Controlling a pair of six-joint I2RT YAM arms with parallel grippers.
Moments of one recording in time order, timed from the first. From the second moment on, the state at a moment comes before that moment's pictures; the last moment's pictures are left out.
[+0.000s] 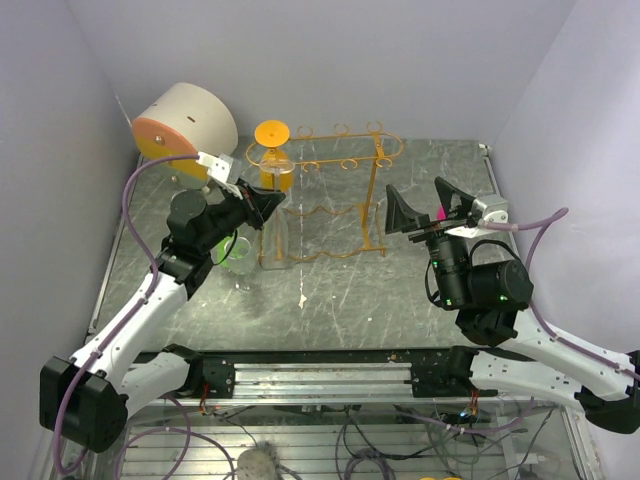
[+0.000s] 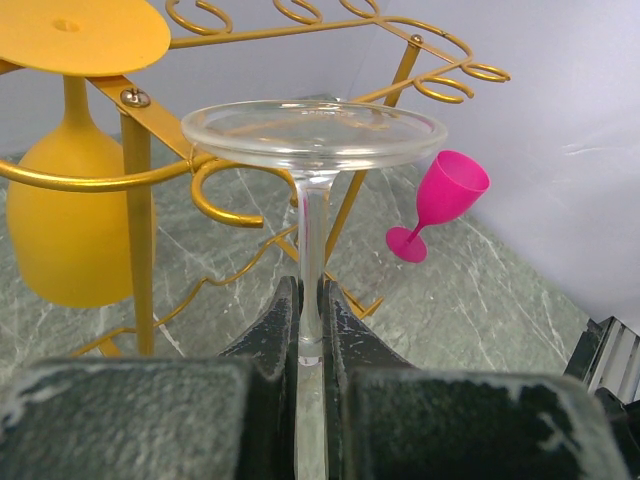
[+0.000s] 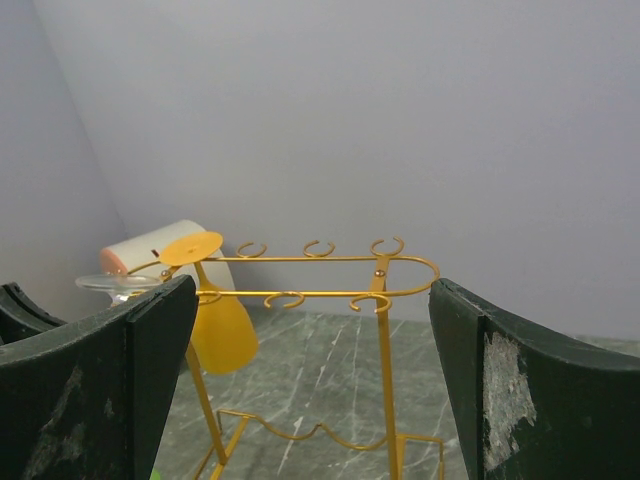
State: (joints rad) left arm -0.40 1.02 0.78 0.30 0.36 -0.33; right arm 1.08 0.75 0.81 0.57 0.73 -0.29
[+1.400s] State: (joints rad) left arm -0.39 1.05 0.74 0.35 0.30 -0.29; right arm 1.08 0.76 0.81 0.54 0.73 -0.26
